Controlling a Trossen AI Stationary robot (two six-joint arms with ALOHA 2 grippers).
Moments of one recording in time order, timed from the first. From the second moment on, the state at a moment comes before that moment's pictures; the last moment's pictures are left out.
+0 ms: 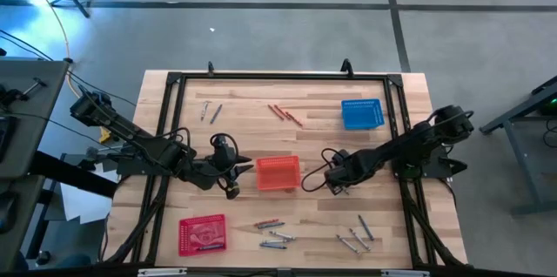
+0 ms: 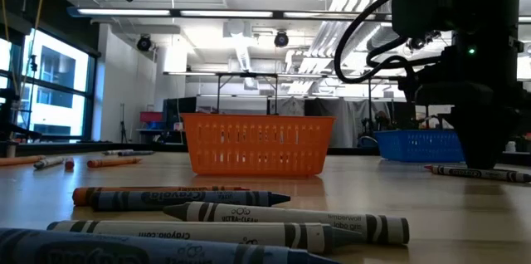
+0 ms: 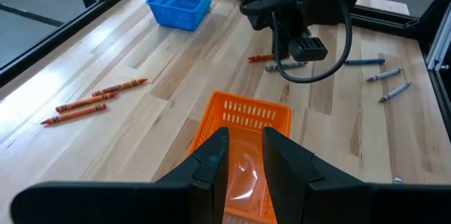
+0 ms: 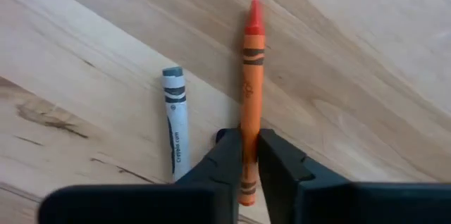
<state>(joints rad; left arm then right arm) -0.50 1.22 0.88 -0.30 -0.69 -0.52 0.32 1.63 0.79 -0.74 0.09 1.30</state>
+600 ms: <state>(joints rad) -0.50 1.22 0.88 -0.30 -0.69 -0.52 0.31 1.44 0.90 -0.87 0.22 1.18</state>
